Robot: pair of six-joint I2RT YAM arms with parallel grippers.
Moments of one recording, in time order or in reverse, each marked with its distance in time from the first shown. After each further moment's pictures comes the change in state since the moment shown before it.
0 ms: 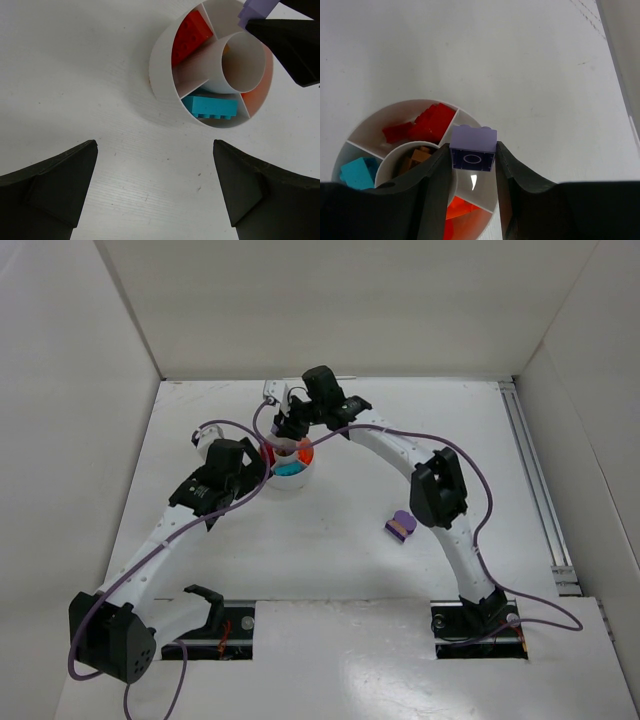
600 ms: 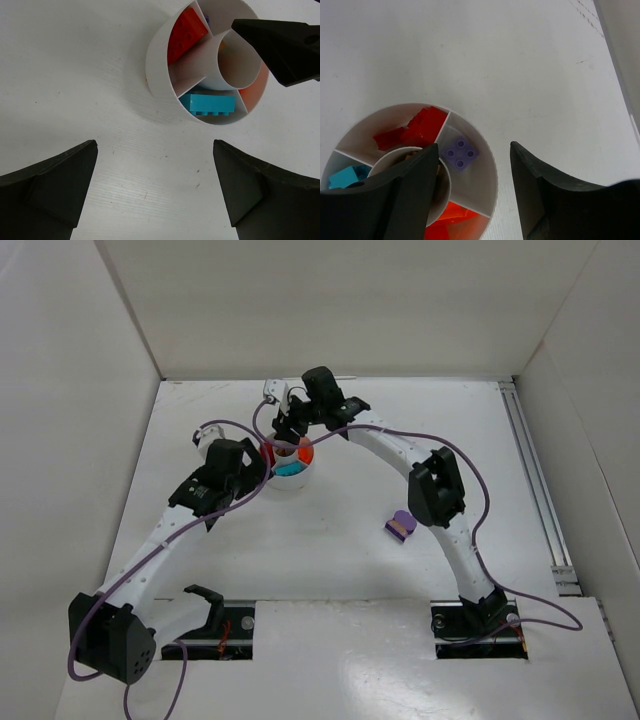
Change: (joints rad) left arm 0.000 -0.002 0.000 0.000 0.016 0.010; right arm -0.004 0.026 0.013 0.029 0.007 0.025
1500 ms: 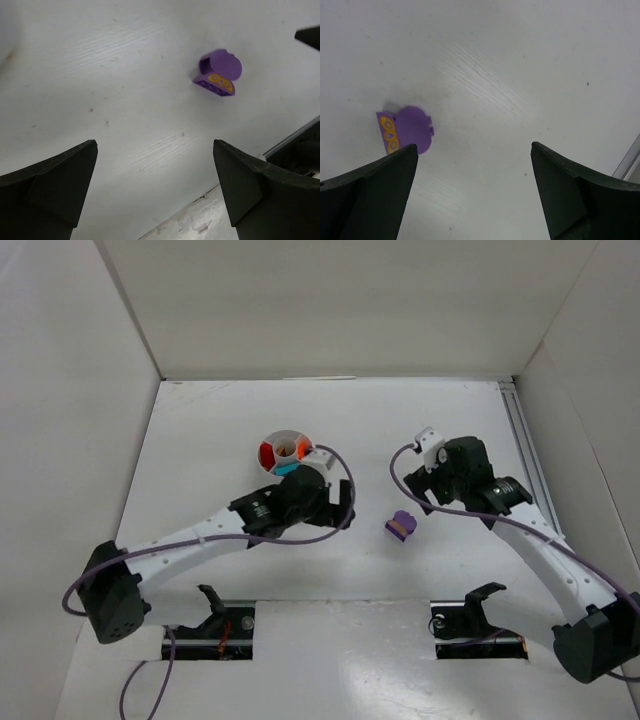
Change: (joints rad) left arm -0.502 0.104 0.022 0.170 0.131 0.164; right arm -0.270 -1.302 -1.287 -0.231 0.552 0.188
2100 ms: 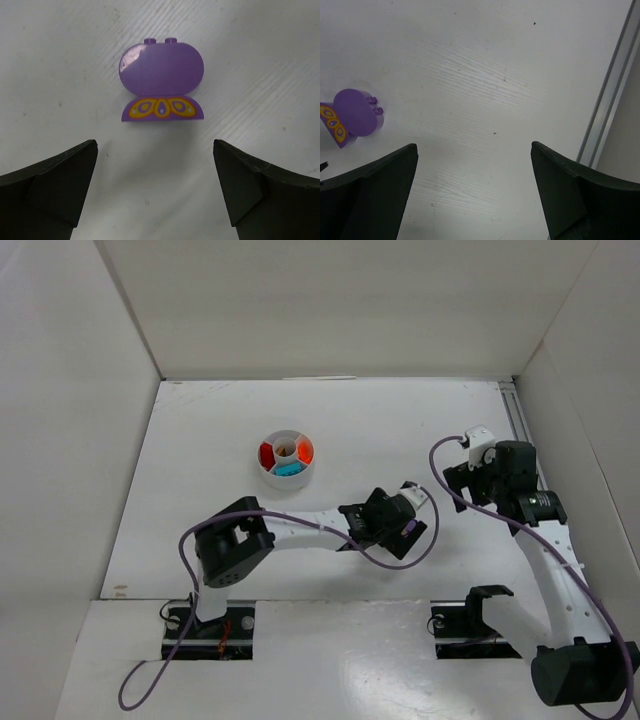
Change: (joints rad) left arm -0.326 0.695 0.338 0.194 -0.117 0.325; right arm -0.359 -0.181 -0.050 -0.106 -0.077 0.000
